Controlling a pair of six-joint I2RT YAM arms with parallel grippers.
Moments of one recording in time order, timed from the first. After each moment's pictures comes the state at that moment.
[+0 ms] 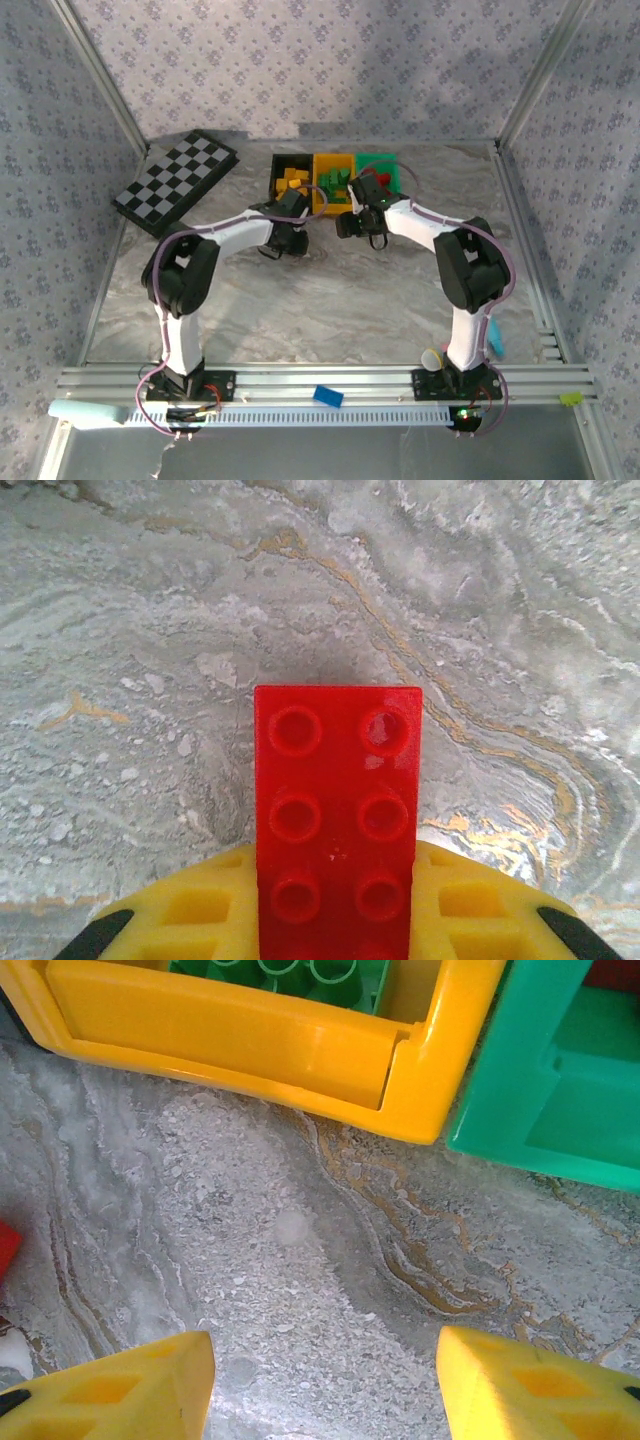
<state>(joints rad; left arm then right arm) -0.61 1.90 1.26 -0.54 -0.01 -0.34 0.49 1.90 1.30 -0.44 -0.06 0.27</state>
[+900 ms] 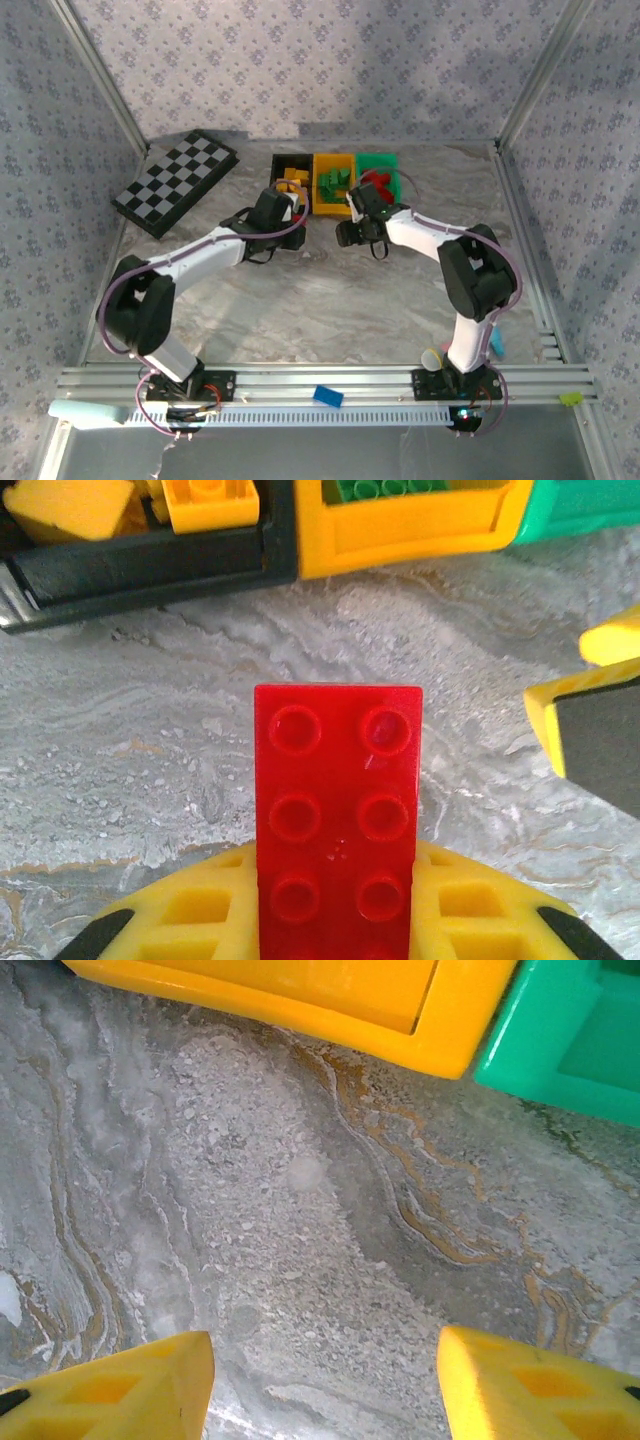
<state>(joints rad) -0.62 1.57 1.04 -0.32 0.01 -0.39 0.52 1.83 1.18 -0.37 -0.01 0.23</state>
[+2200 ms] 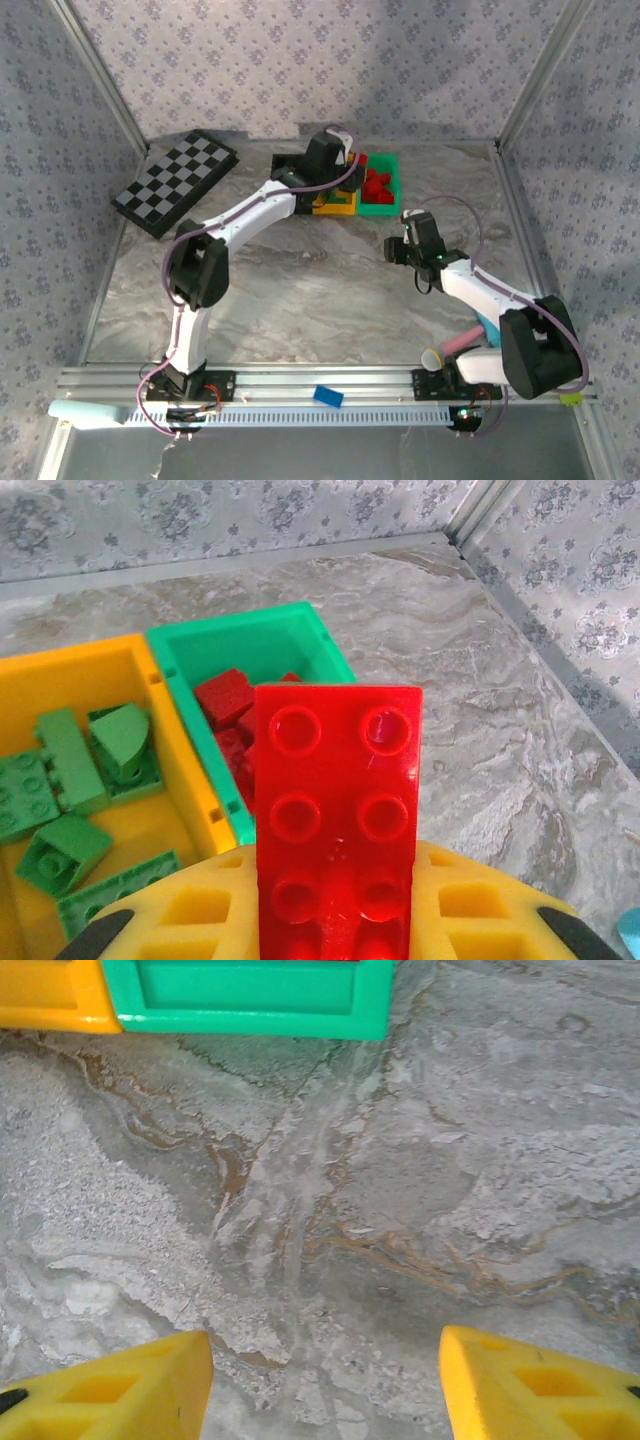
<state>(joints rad) -0.71 2.08 1.87 -0.32 0.07 -0.39 0.35 1.29 0.64 -0.15 0.12 0.25</state>
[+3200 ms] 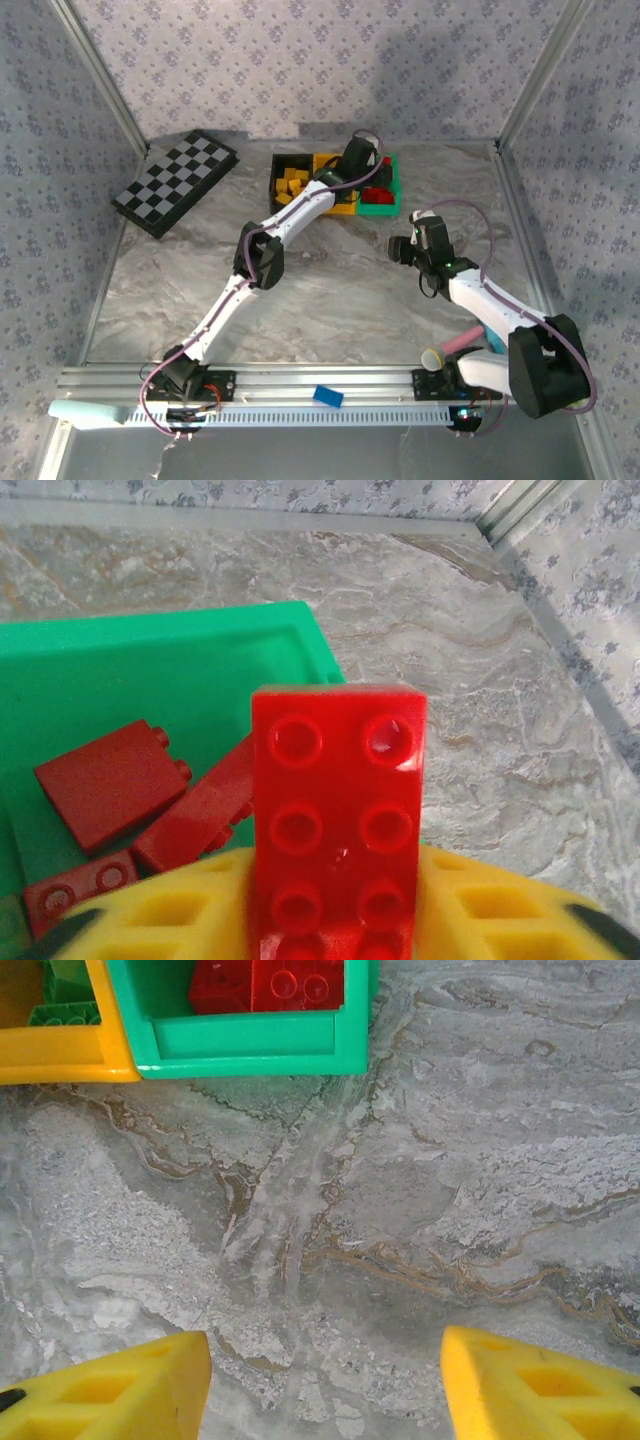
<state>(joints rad) -0.72 2.76 2.69 -0.46 0.10 -0.53 0.33 1.20 0.59 -0.11 0.09 0.28</state>
